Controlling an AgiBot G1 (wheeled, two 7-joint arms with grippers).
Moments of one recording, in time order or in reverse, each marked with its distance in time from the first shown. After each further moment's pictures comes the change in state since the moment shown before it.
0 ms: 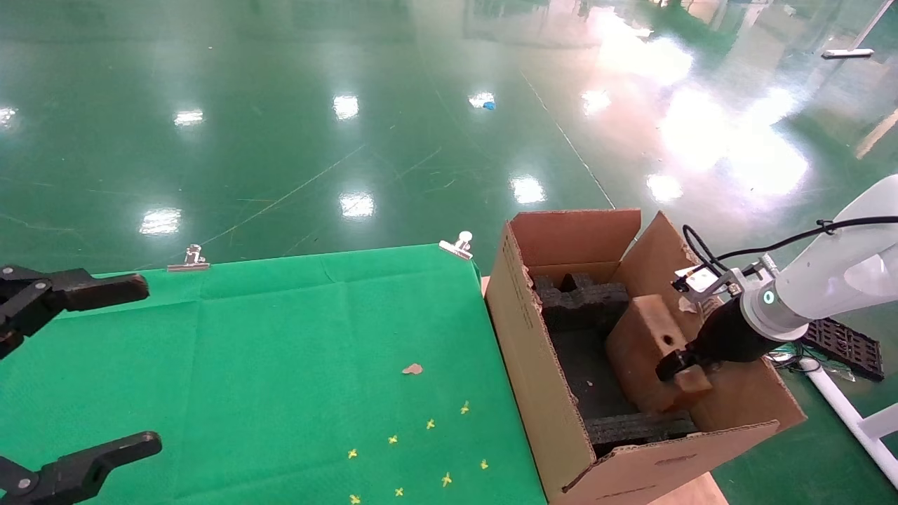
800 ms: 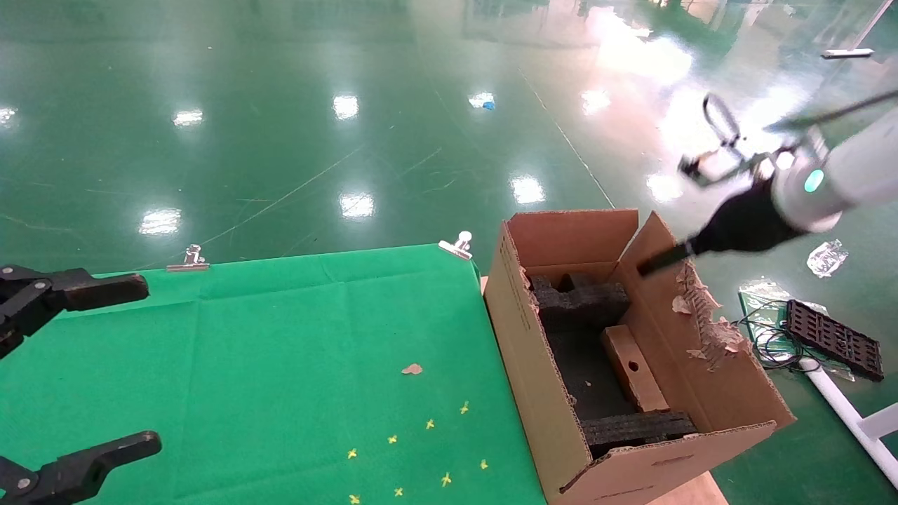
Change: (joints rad) left arm 0.000 -0.001 0.001 0.000 -0.001 -0.001 0.001; right arm 0.305 0.007 0.026 0.020 0.013 -0.101 -0.161
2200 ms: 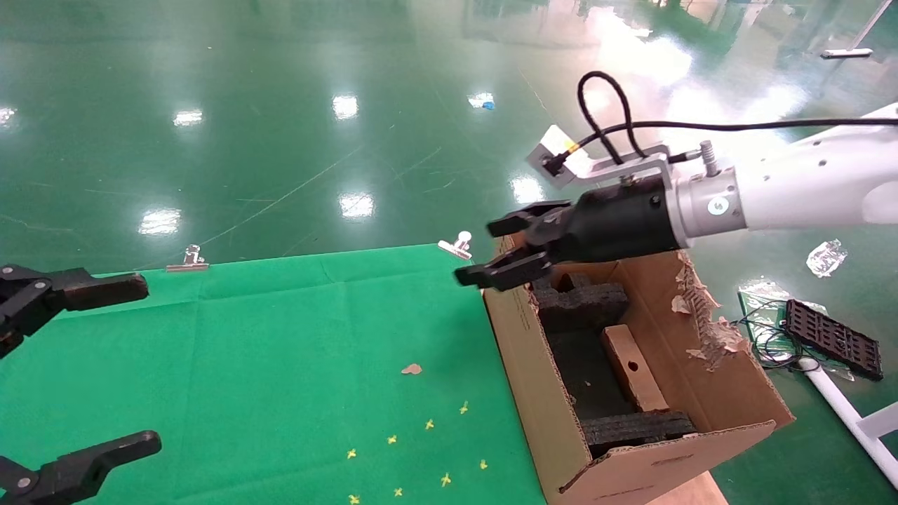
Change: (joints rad) left arm -0.001 -0.001 0.002 0.001 -0.001 0.000 0.001; right arm -0.306 0.149 0.607 0.587 0.228 -0.100 -0.291
